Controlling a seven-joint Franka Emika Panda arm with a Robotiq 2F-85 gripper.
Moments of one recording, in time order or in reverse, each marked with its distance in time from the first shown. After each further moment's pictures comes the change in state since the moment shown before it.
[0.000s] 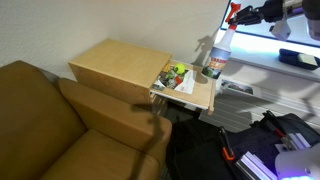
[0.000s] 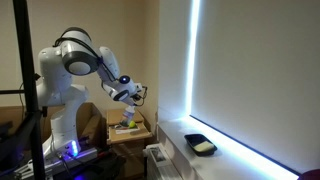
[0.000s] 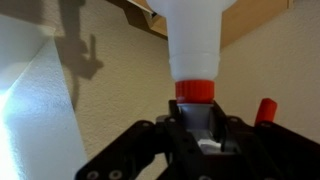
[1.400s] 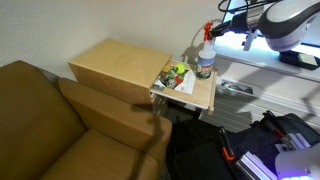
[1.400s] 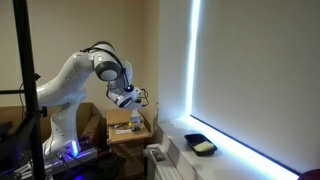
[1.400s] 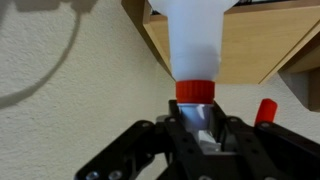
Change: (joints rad) arm 0.506 -0.033 -0.361 0.191 -0.100 0.129 -0.507
